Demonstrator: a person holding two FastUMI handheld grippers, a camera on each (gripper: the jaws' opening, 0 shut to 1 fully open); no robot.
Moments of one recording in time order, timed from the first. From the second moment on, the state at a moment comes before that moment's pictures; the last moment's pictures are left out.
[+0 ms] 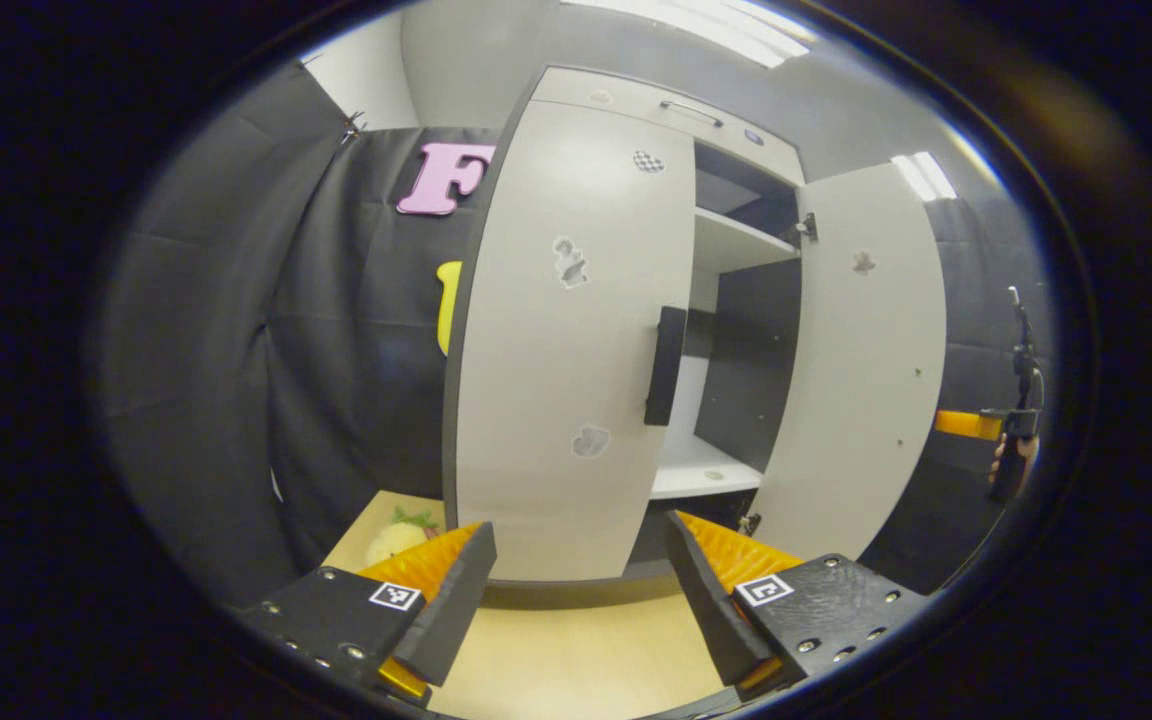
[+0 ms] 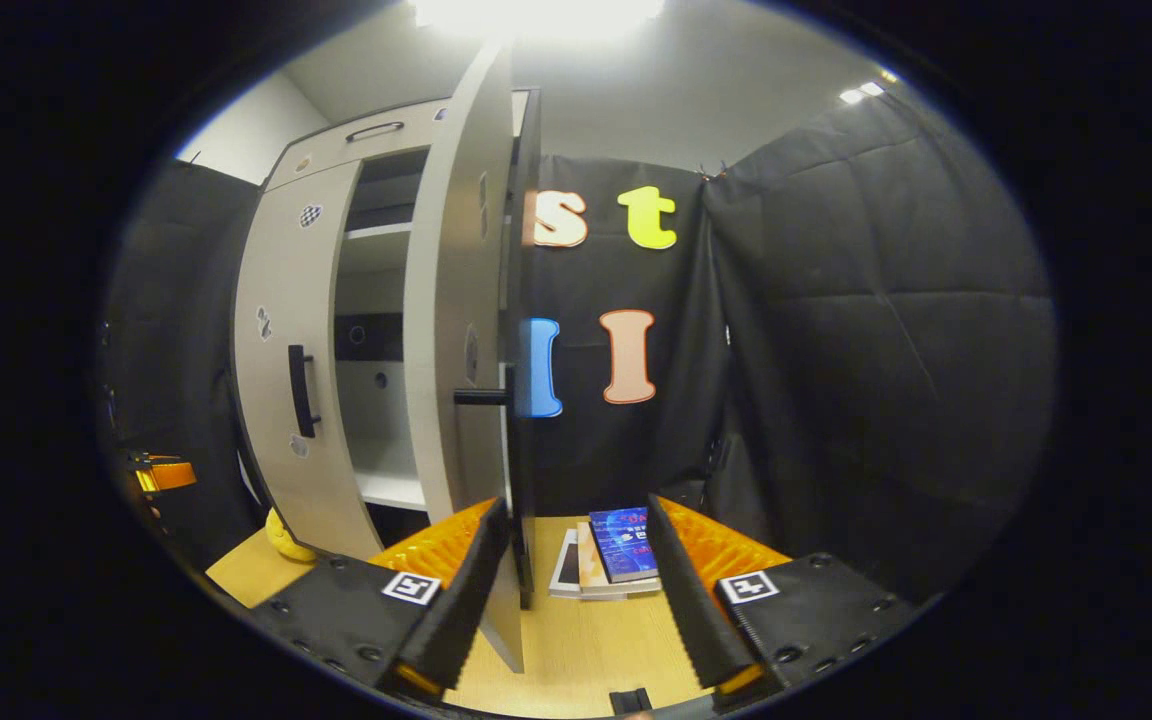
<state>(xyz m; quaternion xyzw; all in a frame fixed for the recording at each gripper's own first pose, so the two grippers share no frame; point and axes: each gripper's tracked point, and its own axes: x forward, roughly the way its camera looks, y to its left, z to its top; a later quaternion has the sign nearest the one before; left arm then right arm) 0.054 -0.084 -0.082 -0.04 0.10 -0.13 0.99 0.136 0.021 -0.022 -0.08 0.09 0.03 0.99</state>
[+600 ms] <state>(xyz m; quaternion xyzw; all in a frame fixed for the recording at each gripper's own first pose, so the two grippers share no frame) 0.159 -0.167 -0.018 -0.01 0.03 -0.13 0.99 0.178 -0.073 0.032 -0.05 0.04 -0.07 1.00</state>
